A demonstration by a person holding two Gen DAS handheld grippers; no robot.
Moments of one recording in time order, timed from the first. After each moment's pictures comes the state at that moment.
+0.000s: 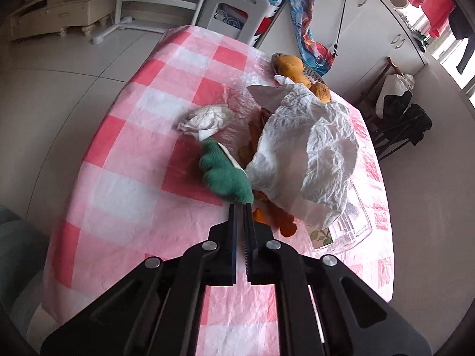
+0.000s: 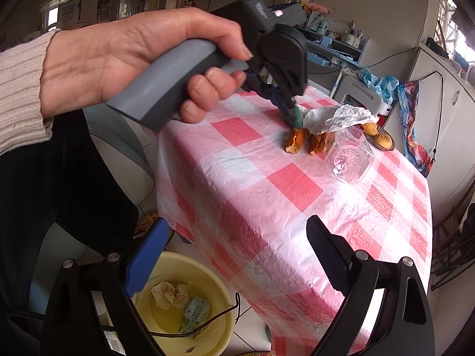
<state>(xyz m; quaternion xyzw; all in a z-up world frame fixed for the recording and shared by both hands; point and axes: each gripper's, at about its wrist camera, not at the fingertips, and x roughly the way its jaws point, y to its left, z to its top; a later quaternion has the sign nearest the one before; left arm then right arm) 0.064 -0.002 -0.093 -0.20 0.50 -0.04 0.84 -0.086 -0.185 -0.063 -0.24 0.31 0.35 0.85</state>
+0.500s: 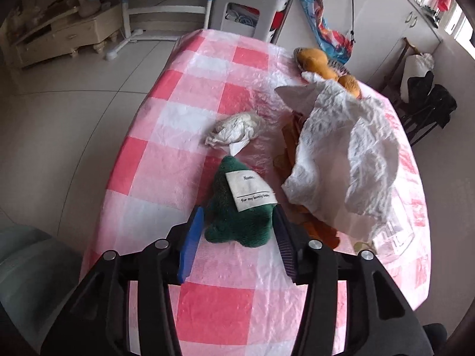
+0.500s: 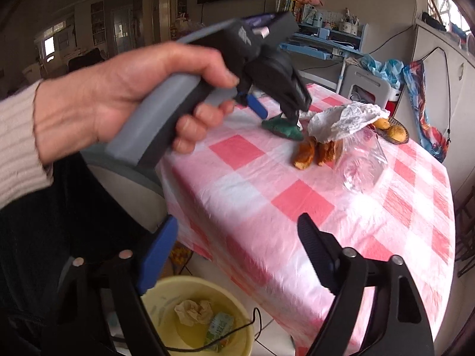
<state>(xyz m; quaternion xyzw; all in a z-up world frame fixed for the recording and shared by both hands) 0.092 -0.004 -0.106 -0.12 0.52 0.01 0.85 -0.045 -0.174 -0.053 -0.16 0.33 0.38 0.85</state>
